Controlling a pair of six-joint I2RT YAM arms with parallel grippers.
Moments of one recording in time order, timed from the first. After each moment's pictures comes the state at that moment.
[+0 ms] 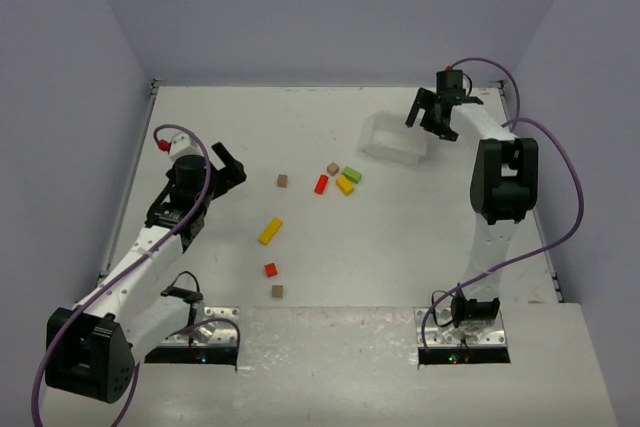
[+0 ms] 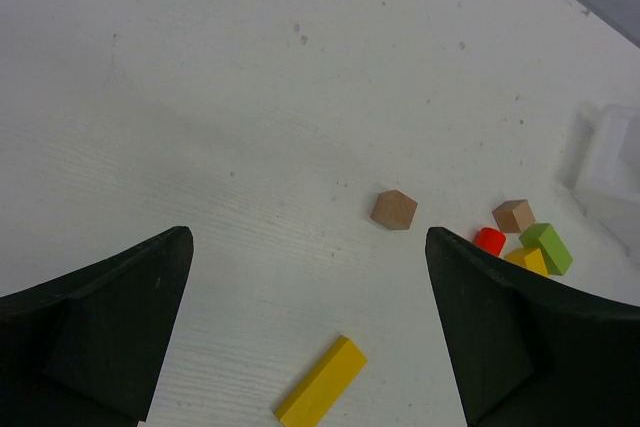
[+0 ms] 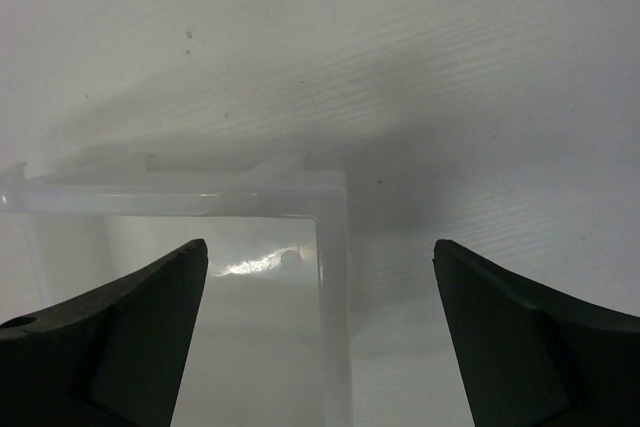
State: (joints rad) left arm -0.18 0.95 0.58 -0.12 -0.24 -0.61; right arm 0.01 2.10 1.59 -0.39 0.06 0.36
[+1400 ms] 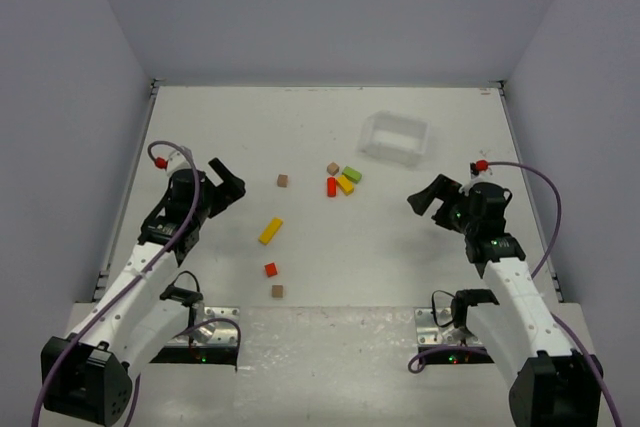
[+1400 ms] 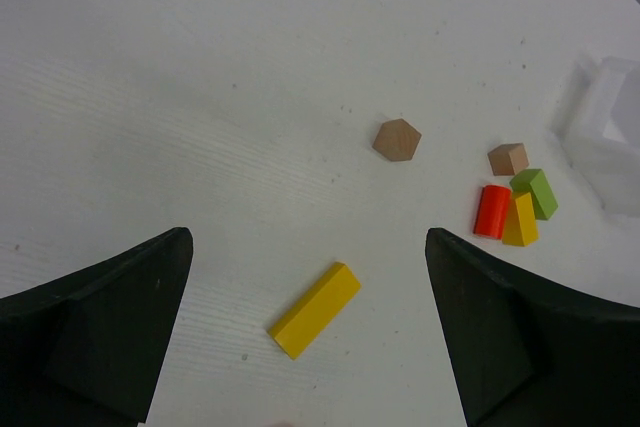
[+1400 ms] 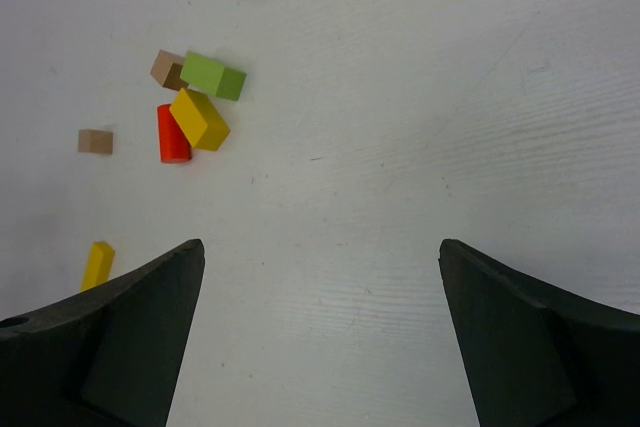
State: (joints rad) left arm -0.18 0.81 0.53 -0.28 -0.17 -0.72; right arm 0.02 0.78 0.36 -0.13 -0.24 0.54
